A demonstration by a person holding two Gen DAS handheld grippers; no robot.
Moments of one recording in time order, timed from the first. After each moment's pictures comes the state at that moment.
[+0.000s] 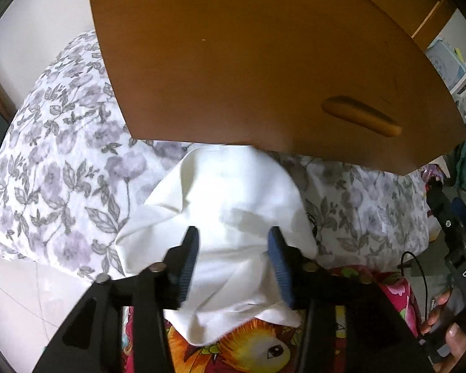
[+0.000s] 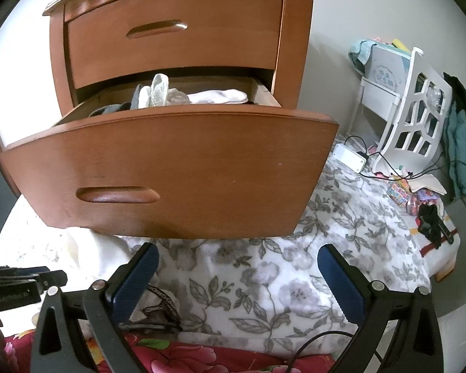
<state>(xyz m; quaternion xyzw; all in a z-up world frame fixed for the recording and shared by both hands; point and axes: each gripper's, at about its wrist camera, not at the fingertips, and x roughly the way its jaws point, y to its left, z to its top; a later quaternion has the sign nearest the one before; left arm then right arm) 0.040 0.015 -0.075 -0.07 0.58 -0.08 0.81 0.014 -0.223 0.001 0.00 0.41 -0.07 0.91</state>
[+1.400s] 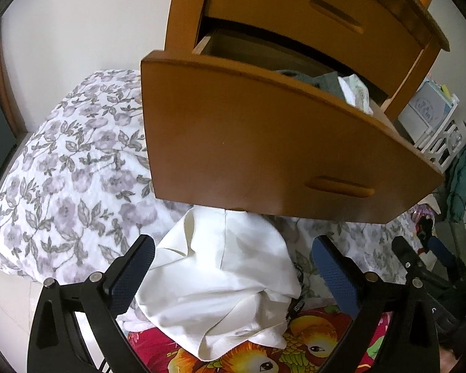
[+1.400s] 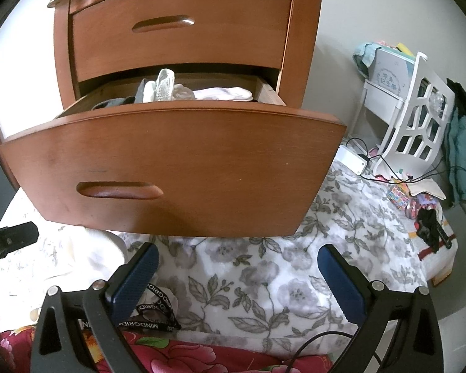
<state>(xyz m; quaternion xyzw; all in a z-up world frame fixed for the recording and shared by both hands) 0.036 0.037 -0.028 -0.10 0.47 -0.07 0.87 0.015 -0.221 0.000 -0.01 0.41 -0.07 0.91</state>
